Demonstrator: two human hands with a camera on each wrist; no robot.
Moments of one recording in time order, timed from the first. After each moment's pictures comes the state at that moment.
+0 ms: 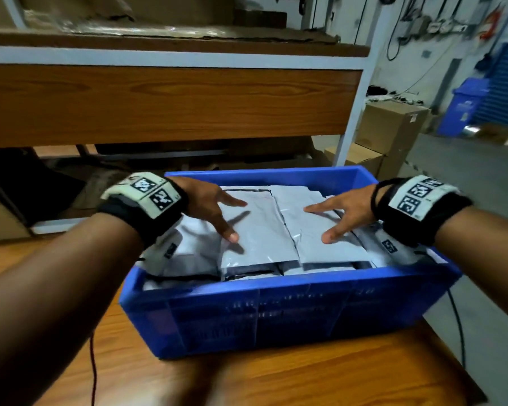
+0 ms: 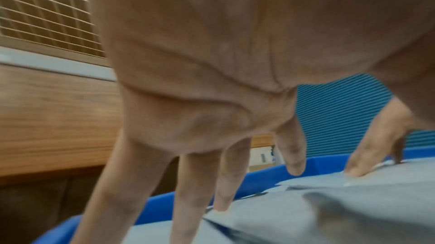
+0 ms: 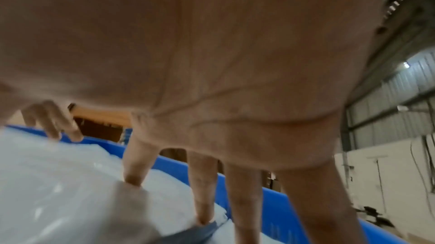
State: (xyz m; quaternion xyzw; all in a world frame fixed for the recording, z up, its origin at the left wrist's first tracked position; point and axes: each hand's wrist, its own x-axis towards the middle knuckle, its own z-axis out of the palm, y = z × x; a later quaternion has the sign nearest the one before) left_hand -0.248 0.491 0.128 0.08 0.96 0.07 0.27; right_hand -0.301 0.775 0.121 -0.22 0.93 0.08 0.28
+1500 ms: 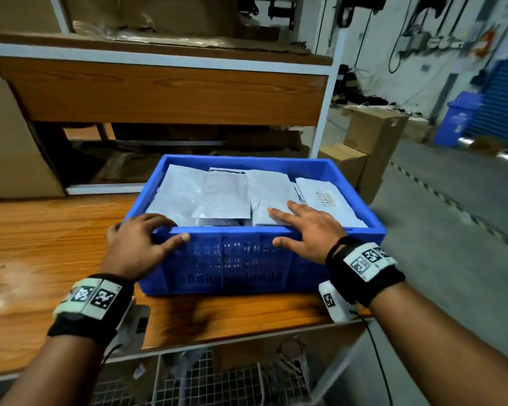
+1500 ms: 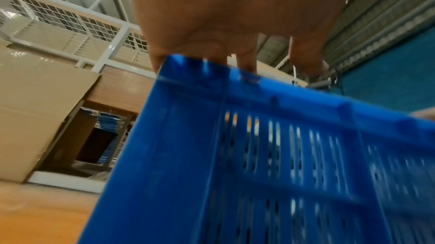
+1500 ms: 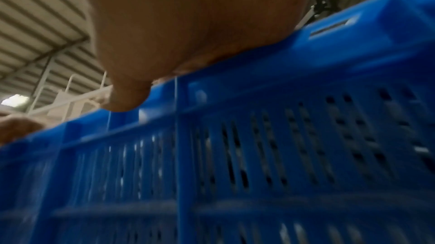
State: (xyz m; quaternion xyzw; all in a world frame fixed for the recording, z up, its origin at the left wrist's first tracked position) left_hand -0.012 0.483 0.028 -0.08 0.97 0.16 -0.17; right_hand -0.108 0.804 0.054 -0.28 0.96 -0.03 -0.01
